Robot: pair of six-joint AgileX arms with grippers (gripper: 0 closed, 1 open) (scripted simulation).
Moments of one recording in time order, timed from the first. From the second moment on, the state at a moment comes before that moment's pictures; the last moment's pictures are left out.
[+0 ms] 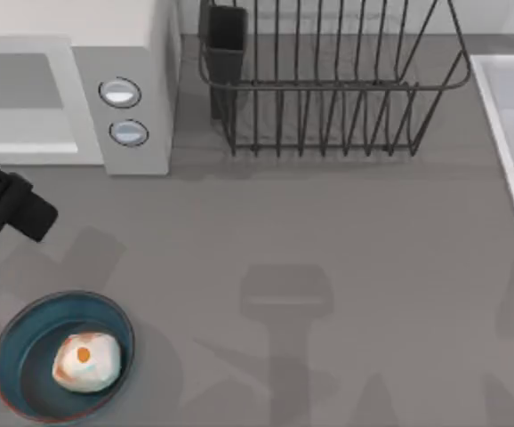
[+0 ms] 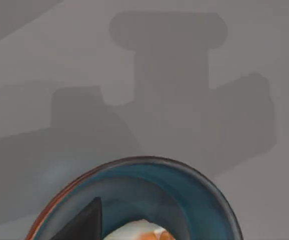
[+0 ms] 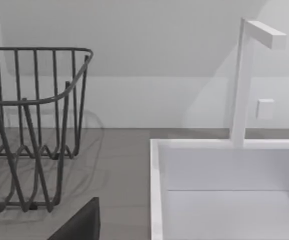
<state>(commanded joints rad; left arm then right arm) -0.38 0.97 0.71 -0.78 -0.31 -1.28 0.00 0.00 0.00 0.00 0.00 0.00</state>
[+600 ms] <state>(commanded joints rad) -0.07 0.14 0.14 -0.15 -0.05 -0.19 0.00 0.00 0.00 0.00 0.00 0.00</state>
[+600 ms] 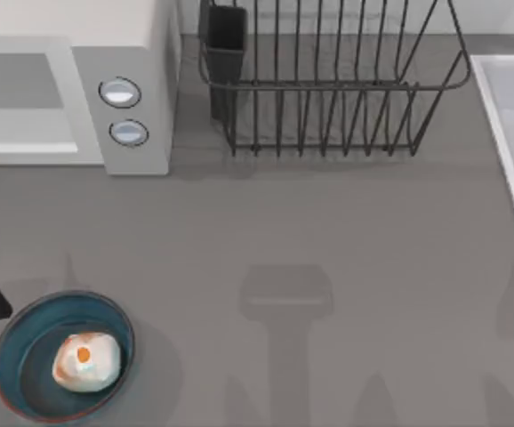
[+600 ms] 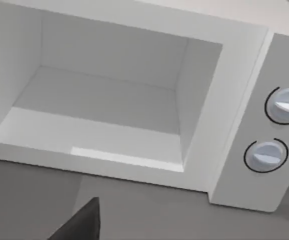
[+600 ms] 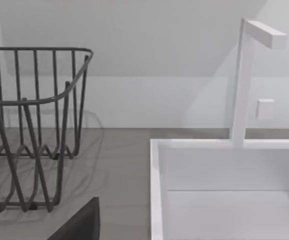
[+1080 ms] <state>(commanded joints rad) 0.00 0.00 0.00 0.00 0.00 0.00 0.00 0.00 0.00 0.00 0.00 0.00</state>
